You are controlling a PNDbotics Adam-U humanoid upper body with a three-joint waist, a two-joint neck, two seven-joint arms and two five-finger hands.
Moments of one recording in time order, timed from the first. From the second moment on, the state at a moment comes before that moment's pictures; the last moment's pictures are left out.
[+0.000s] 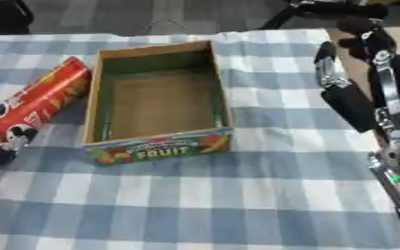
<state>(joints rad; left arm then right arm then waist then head) -0.59 0.43 -0.17 -1.27 -0.43 0.17 0.41 -0.30 -0.65 0.02 -1.97 0.20 0.19 -0.32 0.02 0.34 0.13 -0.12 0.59</state>
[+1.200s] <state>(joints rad) -0.60 0.43 -0.17 -1.26 -0.38 0.16 0.44 -0.30 -0.65 0.02 -1.97 0.20 0.18 -0.32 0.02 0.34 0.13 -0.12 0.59</state>
